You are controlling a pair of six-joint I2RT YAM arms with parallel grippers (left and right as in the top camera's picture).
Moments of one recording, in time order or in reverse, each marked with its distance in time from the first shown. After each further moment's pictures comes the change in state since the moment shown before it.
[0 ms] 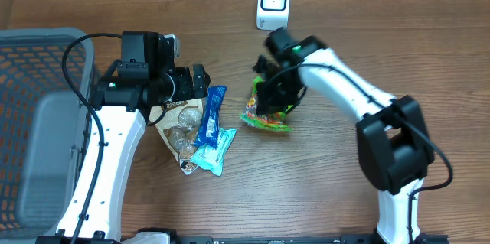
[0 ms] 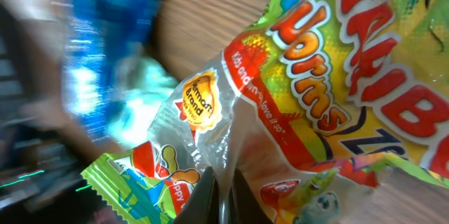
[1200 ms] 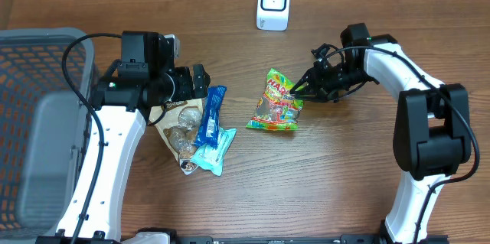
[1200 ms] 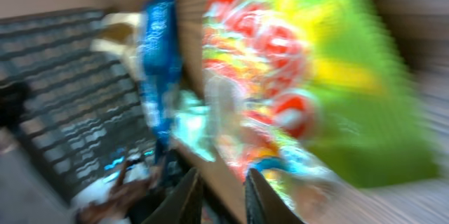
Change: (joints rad) left arm 0.000 0.000 0.000 0.000 0.000 0.000; right arm -0.360 0.000 -0.173 0.095 -0.360 0.017
